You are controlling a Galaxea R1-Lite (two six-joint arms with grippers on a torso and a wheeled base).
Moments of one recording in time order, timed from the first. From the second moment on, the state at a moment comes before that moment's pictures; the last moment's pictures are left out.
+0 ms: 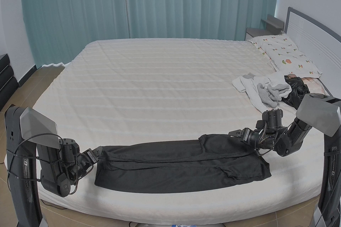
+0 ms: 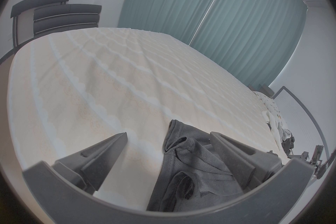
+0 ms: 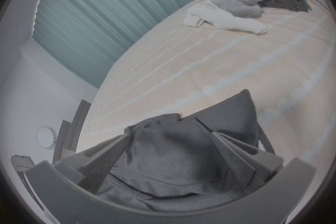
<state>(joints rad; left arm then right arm) -0.05 2.41 -0.35 -1.55 0.09 -0.59 0.14 2.37 -0.91 -0.83 0.27 0.55</state>
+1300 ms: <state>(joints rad) -0.05 2.43 -0.35 -1.55 0.09 -0.59 0.10 2.39 -0.86 -0.90 0.33 0.53</state>
